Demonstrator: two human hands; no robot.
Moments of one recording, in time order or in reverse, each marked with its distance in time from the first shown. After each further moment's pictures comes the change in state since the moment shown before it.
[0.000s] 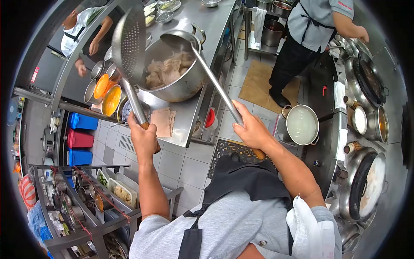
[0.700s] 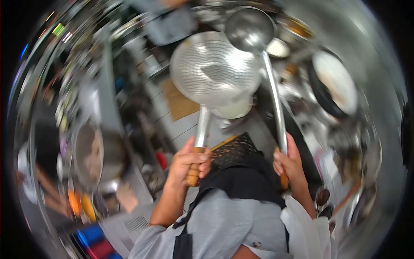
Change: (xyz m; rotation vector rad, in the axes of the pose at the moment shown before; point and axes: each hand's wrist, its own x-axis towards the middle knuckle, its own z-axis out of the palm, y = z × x) left_hand -0.135 0.156 0.206 -0.899 -1.651 -0.803; right_hand -0.302 0.081 -0.017 0.993 1.036 0.082
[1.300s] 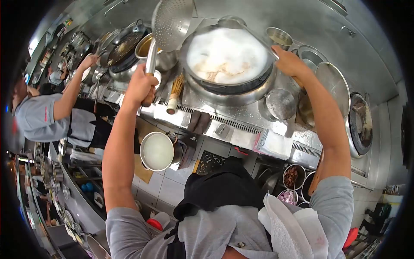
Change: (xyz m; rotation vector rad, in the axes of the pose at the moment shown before) left_hand 0.389 -0.041 0.345 1.361 -0.314 0.311; right_hand 0.004 -0.255 -0.444 -1.585 0.778 -0.086
